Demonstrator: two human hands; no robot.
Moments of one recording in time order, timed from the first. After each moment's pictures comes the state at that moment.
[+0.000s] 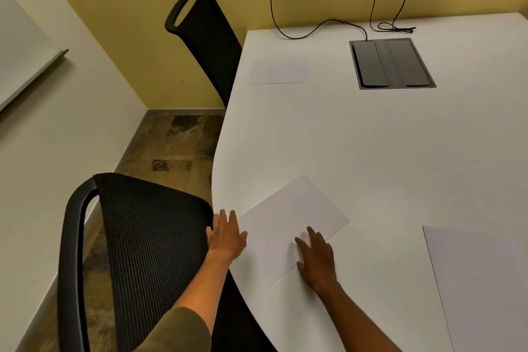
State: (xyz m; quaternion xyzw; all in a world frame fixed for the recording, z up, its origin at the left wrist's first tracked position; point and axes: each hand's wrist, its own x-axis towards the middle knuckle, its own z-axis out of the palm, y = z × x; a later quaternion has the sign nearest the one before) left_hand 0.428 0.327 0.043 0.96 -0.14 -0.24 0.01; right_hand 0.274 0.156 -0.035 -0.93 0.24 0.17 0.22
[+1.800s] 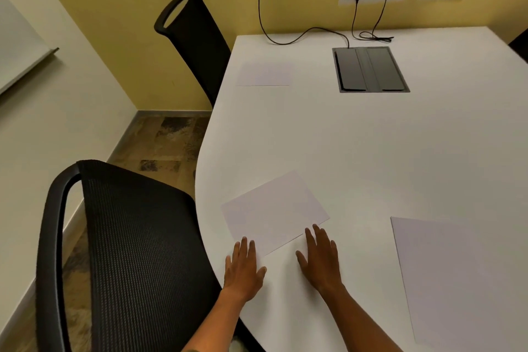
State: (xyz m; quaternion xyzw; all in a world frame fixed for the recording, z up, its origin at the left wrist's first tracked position) left_hand 0.291 0.304 0.013 0.93 -0.22 -0.30 0.04; right_hand 0.210 0.118 -0.017 -0.93 0.27 0.12 0.21
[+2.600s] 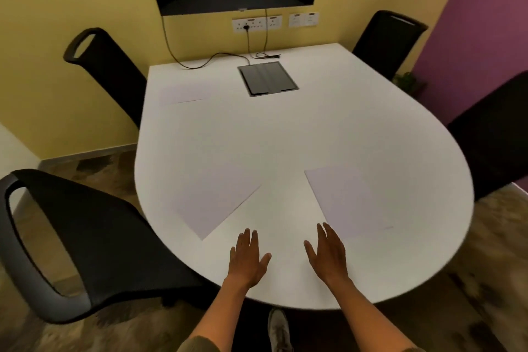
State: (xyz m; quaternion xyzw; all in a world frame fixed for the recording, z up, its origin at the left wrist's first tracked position) left_hand 0.147 0.300 0.040 0.87 -0.39 -0.28 0.10; right_hand -0.012 0.157 0.024 -0.84 0.49 -0.02 0.23
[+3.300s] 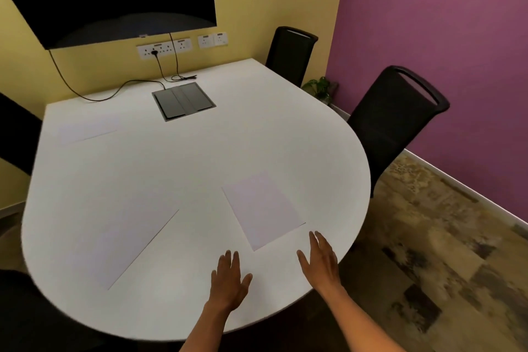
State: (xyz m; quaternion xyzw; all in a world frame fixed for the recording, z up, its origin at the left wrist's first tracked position) left_hand 0.004 0.191 0.025 0.83 -0.48 -0.27 0.05; right_hand -0.201 0.063 0.031 -0.78 0.58 -0.06 0.24
